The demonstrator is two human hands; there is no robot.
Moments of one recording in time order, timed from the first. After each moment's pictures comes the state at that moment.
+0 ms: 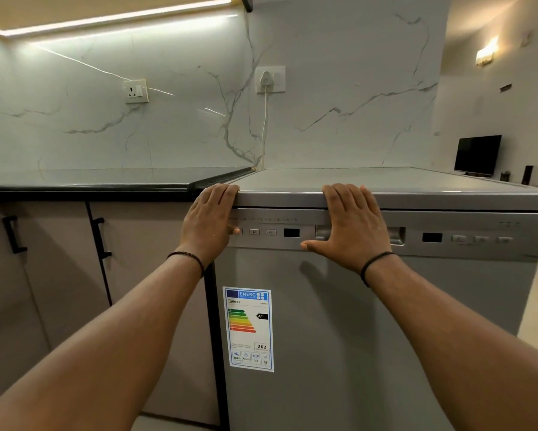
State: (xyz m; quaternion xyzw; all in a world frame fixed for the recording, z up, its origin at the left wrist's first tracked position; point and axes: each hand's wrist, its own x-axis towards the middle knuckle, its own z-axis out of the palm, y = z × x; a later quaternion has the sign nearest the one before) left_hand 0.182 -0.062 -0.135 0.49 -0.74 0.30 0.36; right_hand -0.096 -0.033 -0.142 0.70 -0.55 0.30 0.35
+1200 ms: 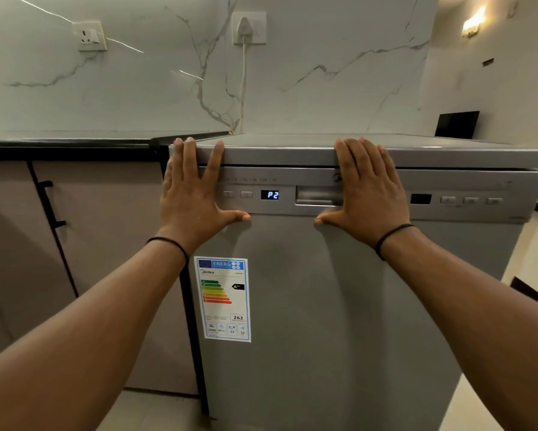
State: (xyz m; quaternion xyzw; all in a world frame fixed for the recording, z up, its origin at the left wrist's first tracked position) left_hand 0.157 -0.065 -0.170 0.54 -0.70 0.29 0.35; right_hand -0.137 -0.029 -0.158 0.68 -0.57 0.28 0.37
